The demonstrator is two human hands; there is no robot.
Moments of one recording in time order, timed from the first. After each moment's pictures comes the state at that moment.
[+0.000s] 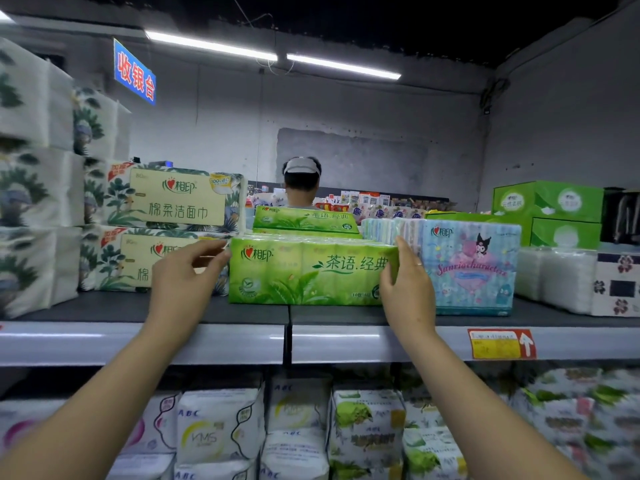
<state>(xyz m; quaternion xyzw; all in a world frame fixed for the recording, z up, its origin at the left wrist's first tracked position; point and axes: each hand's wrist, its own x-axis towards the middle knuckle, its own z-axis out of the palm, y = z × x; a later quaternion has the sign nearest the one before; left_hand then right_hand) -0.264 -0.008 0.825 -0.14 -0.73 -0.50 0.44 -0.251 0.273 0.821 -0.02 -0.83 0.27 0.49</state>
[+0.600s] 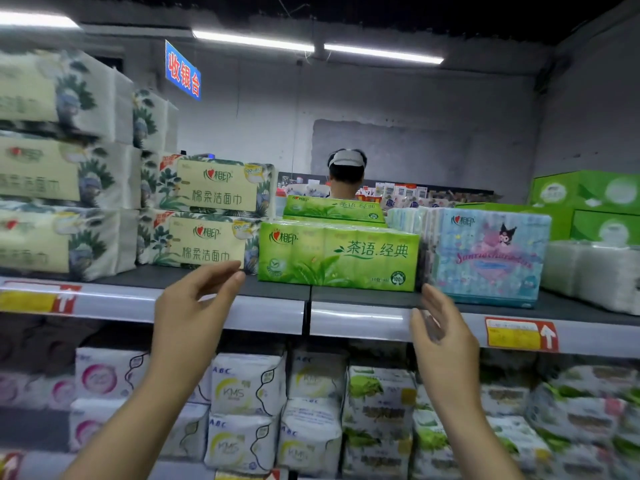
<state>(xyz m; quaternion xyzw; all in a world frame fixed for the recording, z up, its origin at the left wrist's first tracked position) -0.164 0.004 0.788 -0.10 -0.68 -0.58 0.43 -0.168 0.268 0.760 0.05 -0.73 0.55 0.40</state>
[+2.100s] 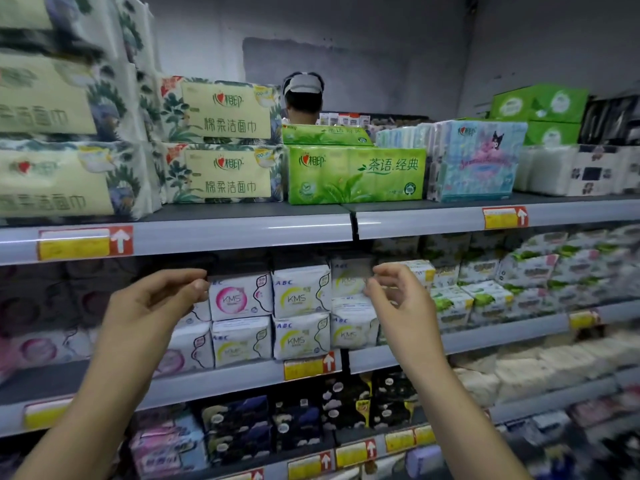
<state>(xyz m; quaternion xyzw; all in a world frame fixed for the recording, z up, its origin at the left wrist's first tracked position) -0.119 -0.156 0.726 -0.13 -0.71 -0.65 0.22 -0.084 0.112 0.707 -0.02 -0.76 0.55 0.35</state>
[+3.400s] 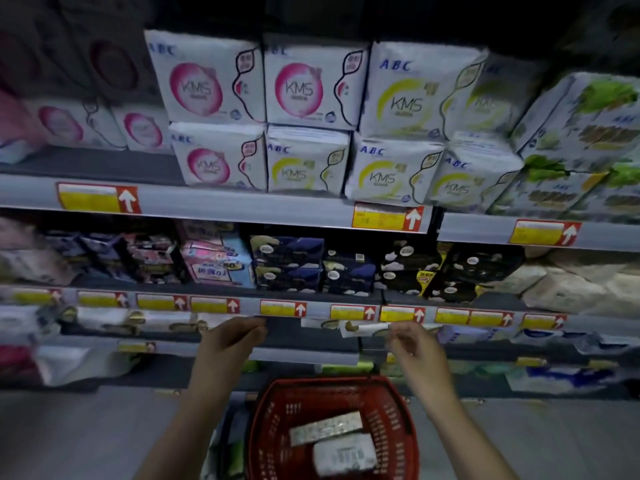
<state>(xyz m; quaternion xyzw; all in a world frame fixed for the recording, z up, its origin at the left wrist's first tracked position) -0.091 -0.168 0.432 0.17 -0.74 -0.65 -0.06 -0.077 0.097 0.417 -0.14 -0.86 0.50 -0.01</state>
